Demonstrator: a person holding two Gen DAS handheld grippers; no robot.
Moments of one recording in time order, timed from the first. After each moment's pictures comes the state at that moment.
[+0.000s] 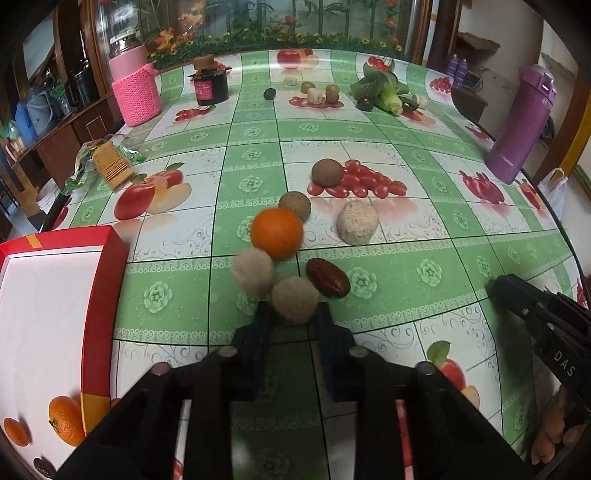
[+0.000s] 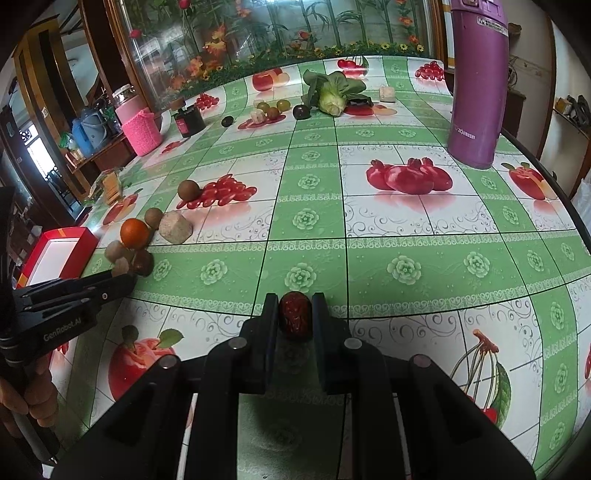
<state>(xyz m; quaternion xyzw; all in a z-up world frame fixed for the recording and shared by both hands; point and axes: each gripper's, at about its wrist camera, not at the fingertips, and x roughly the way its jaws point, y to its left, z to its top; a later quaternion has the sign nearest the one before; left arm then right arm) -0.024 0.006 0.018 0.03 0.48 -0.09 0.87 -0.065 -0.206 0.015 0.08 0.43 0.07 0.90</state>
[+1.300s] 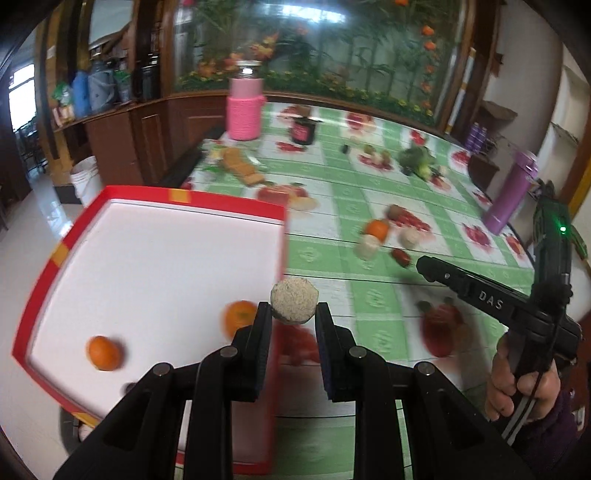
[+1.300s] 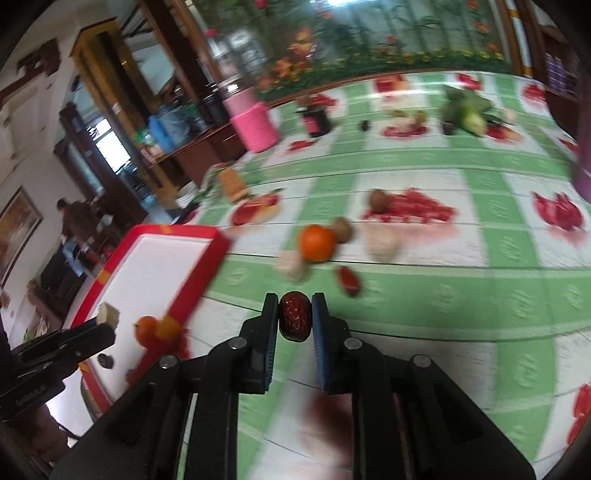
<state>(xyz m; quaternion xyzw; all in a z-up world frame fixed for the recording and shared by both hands) -0.127 0.145 0.079 -0.05 0.41 -0.03 0.91 -0.056 -0.064 0.041 0.11 0.40 0.23 0.88</state>
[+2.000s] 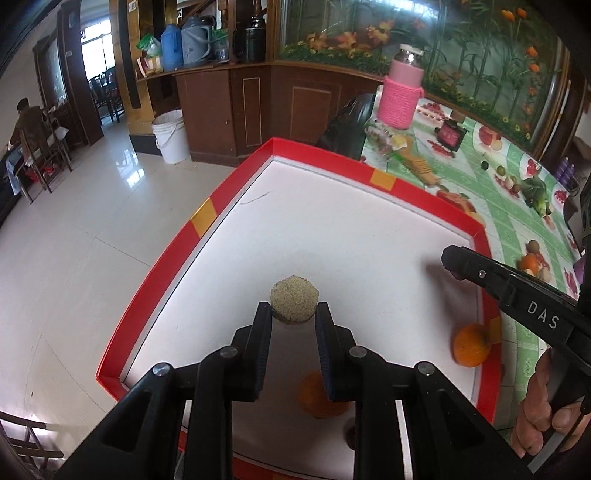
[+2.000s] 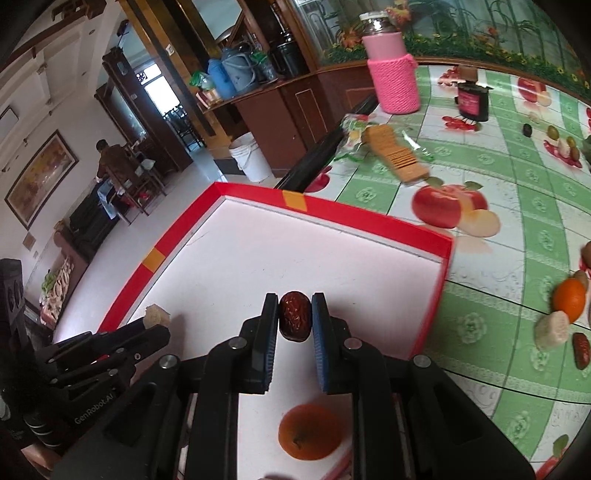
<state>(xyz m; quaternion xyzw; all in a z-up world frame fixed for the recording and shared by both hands) -0.110 0.287 0.043 -0.09 0.45 0.12 0.88 -0.025 0.119 0.037 0.05 0.44 0.33 0.83</state>
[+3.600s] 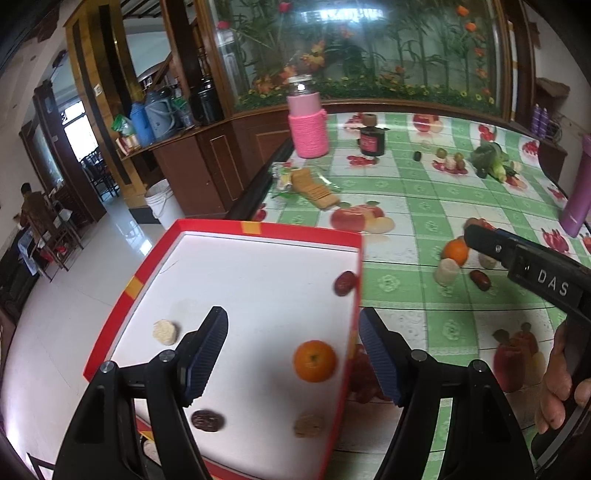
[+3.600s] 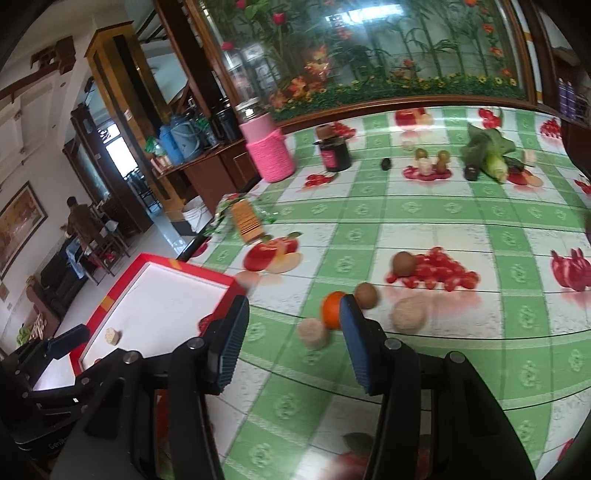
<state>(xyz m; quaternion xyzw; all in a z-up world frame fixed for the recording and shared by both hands) -0.099 0.119 0.086 0.05 0.40 0.11 0.91 -0.030 -0.072 0.068 0.11 0.36 0.23 0.90</state>
